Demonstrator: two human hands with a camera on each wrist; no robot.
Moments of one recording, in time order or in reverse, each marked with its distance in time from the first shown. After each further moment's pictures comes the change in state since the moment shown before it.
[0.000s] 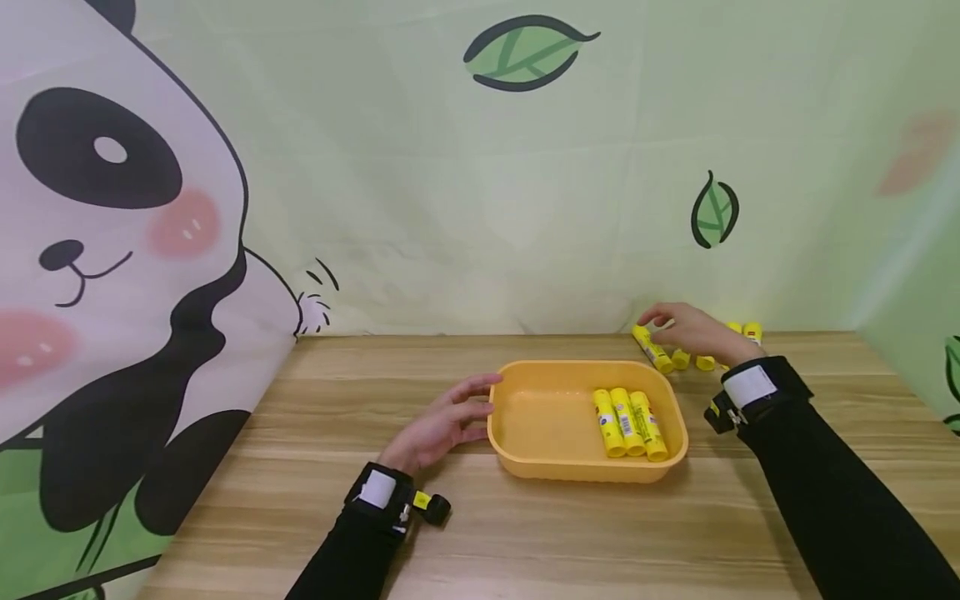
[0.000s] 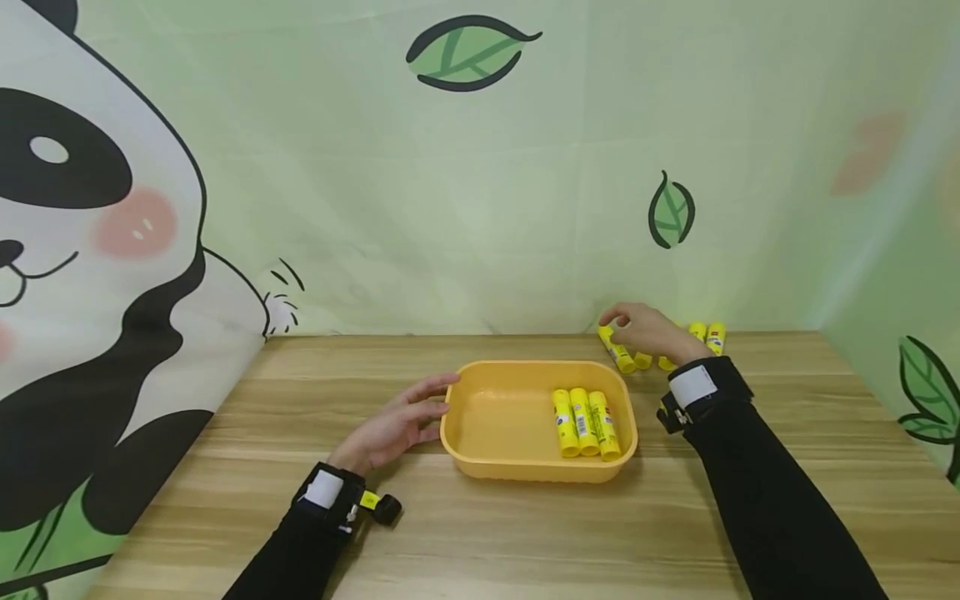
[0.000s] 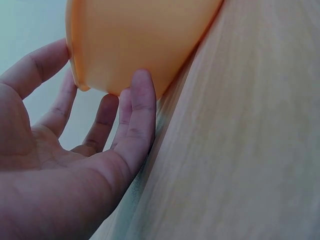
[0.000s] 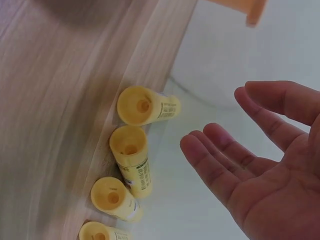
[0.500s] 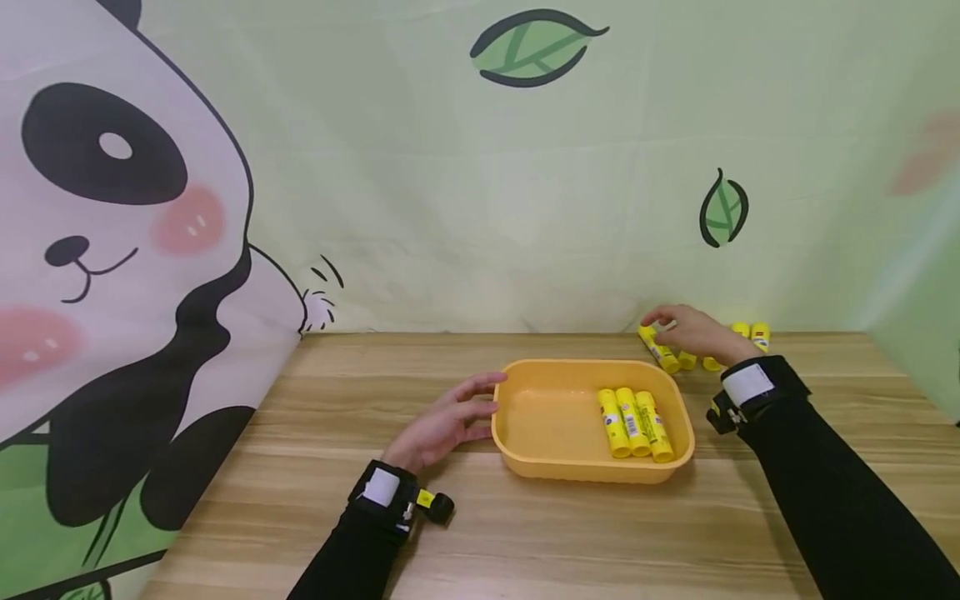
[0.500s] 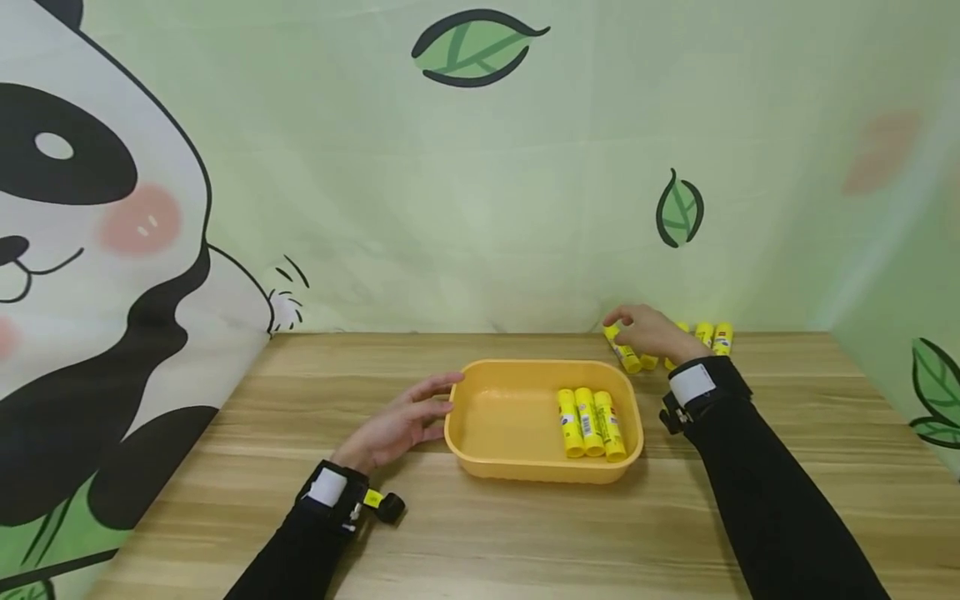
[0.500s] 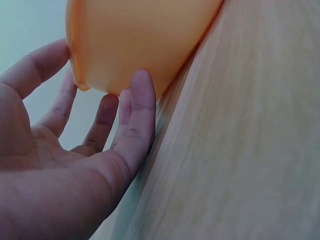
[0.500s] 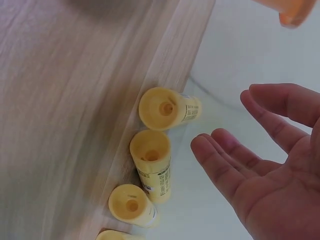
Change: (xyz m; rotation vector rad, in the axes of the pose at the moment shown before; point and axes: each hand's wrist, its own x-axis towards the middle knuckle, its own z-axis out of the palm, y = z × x) left_hand -0.001 0.001 -0.001 0.017 0.007 -0.004; right_hand 0.014 0.005 0.007 -0.007 0.000 0.024
